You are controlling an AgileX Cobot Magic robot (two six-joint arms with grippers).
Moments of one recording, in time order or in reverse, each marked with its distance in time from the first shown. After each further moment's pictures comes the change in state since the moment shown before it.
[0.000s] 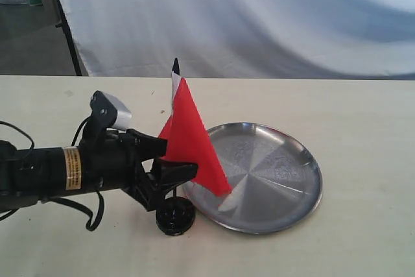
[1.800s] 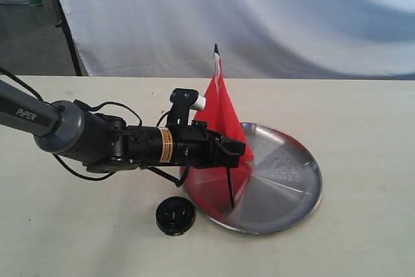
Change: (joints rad) left arm -0.146 0.396 -0.521 0.062 0.141 -0.436; right arm 0.000 0.000 0.000 0.008 -0.004 0.048
